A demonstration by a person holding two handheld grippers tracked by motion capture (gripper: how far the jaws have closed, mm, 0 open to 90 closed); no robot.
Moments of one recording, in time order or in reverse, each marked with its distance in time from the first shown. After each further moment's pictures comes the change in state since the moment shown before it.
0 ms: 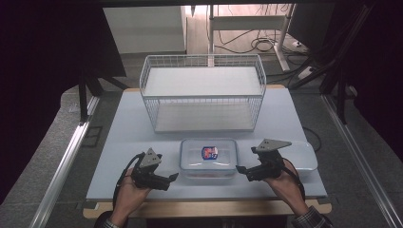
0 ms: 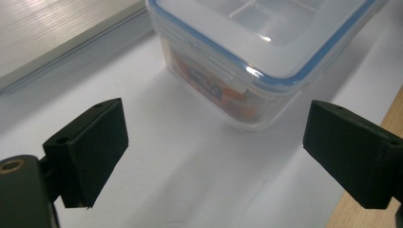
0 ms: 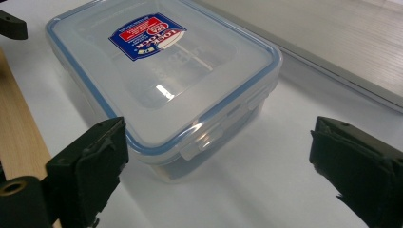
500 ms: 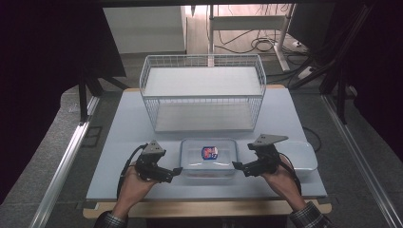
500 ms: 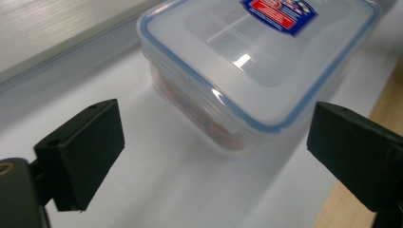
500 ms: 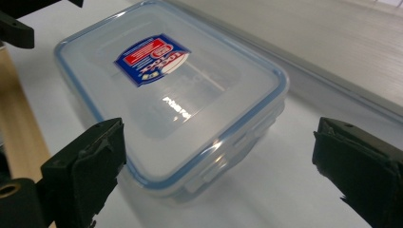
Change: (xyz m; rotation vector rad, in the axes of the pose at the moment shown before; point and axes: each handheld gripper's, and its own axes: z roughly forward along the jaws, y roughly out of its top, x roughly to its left) left arm 0.009 0.026 0.008 0.028 -0.076 -0.092; right arm -0.002 0.015 0.008 -0.008 0.030 0.031
